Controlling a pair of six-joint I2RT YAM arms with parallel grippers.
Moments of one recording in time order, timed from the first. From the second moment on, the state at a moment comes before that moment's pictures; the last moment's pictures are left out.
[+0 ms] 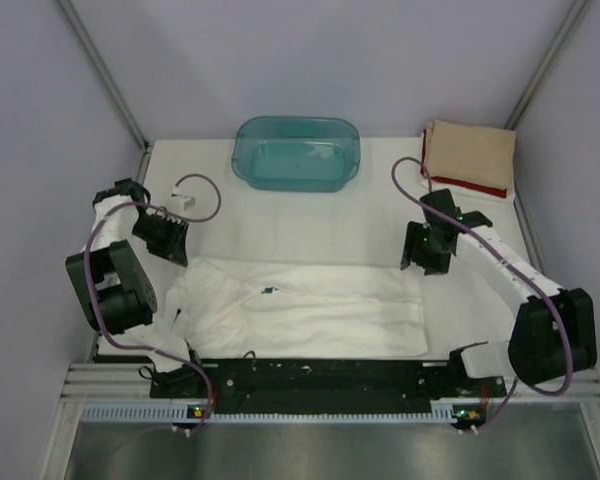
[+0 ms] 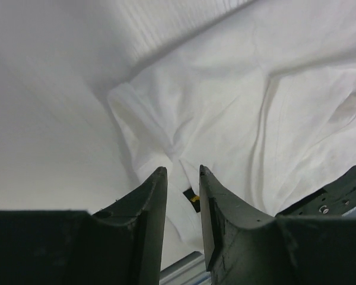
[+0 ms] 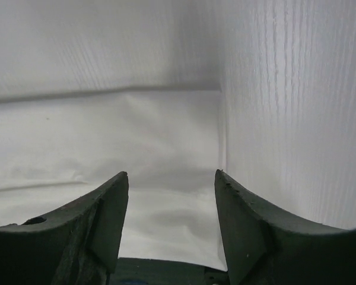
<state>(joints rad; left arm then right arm) 0.34 1.69 1.27 -1.13 0.41 0.77 0.27 1.30 0.94 -0.86 0.01 0.49</state>
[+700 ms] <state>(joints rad) 0.22 1.94 1.31 -1.00 0.47 0.62 0.13 1.72 1.05 -0.60 0.01 0.40</state>
